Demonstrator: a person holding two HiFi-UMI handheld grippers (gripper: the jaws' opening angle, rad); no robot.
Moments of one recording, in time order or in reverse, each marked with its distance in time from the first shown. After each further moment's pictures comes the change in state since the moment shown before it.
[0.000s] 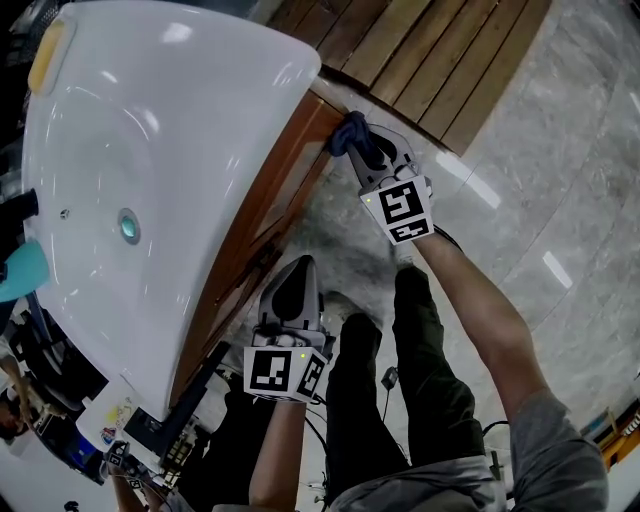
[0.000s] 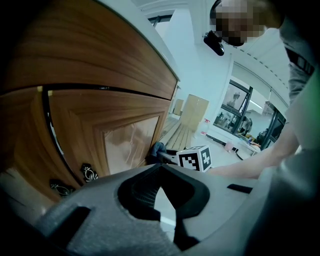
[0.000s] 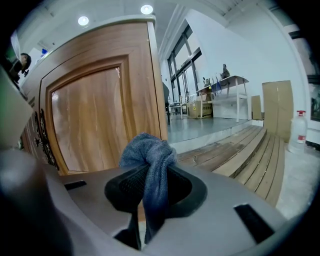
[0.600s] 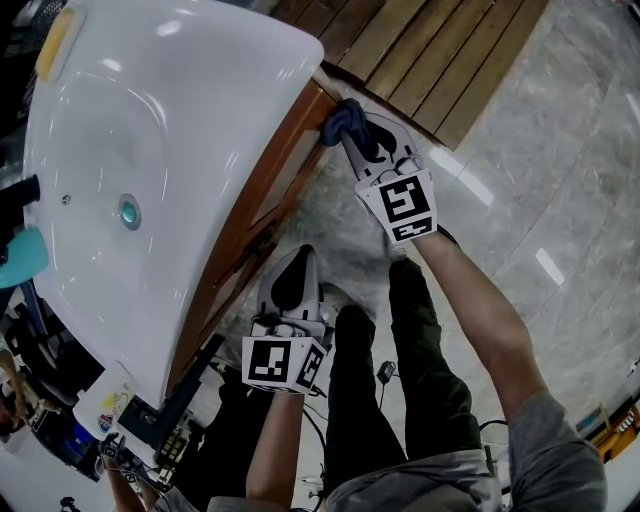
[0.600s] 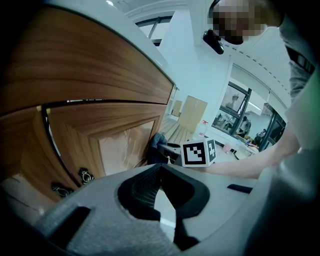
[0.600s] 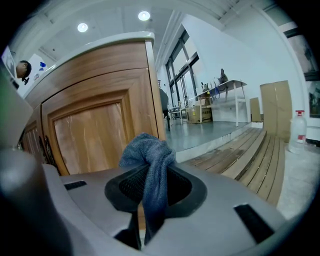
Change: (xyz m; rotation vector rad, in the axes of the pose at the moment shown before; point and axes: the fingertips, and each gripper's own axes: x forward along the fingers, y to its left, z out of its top) left arm -0.006 -0.011 0.009 -0.005 -0.007 -0.016; right arm -0.022 0.004 0.051 0.034 -0.062 0.008
